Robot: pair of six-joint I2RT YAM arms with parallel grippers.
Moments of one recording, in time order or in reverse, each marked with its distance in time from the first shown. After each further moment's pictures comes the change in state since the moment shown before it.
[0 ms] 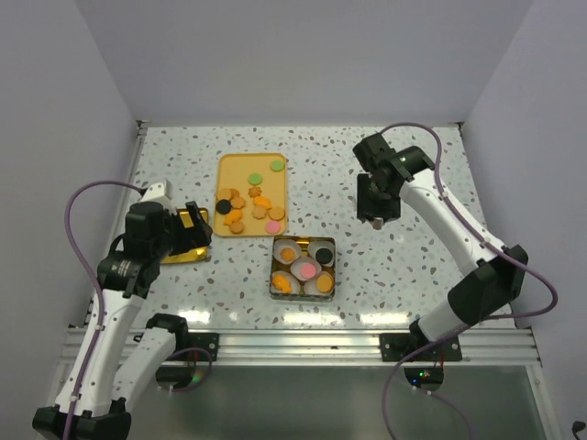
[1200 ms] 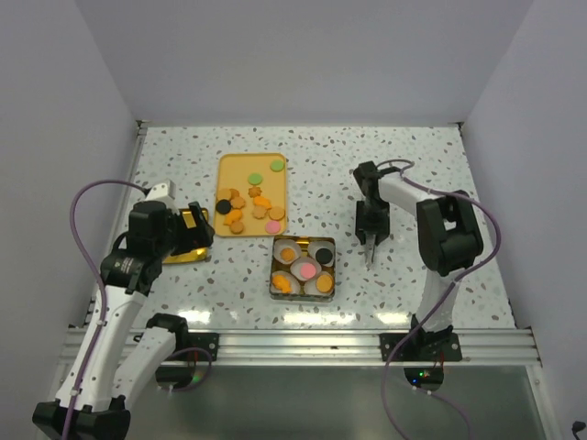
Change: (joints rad) left arm -0.007 0.014 -0.016 0.015 0.011 0.001; right arm -0.178 0.394 -0.298 0.407 -0.112 -0.080
